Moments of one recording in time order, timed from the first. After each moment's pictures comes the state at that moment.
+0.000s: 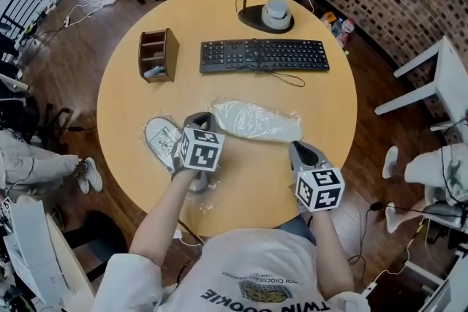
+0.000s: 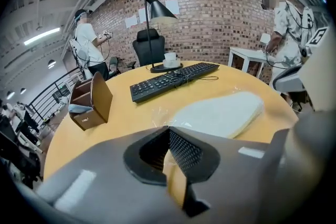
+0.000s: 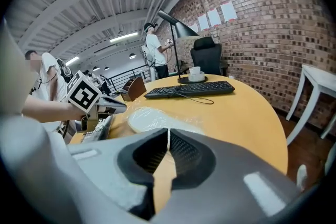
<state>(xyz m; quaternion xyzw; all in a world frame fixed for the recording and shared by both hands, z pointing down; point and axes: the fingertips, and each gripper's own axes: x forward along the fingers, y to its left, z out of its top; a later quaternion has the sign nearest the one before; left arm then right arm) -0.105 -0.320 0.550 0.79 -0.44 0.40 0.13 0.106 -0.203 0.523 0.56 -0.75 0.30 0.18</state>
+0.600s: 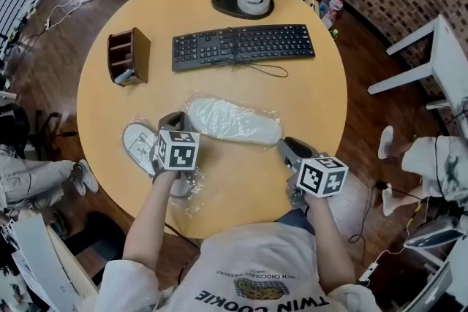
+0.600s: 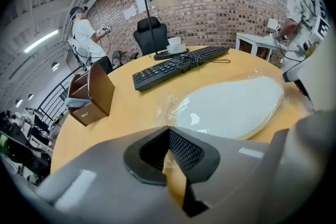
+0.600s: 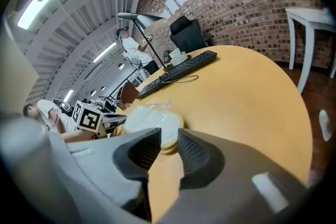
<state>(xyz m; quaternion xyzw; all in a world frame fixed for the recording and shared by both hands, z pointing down) -0.122 -0.342 0.591 0.75 -0.46 0.46 0.12 0.138 -0.208 0.573 0.52 -0.71 0.47 0.09</state>
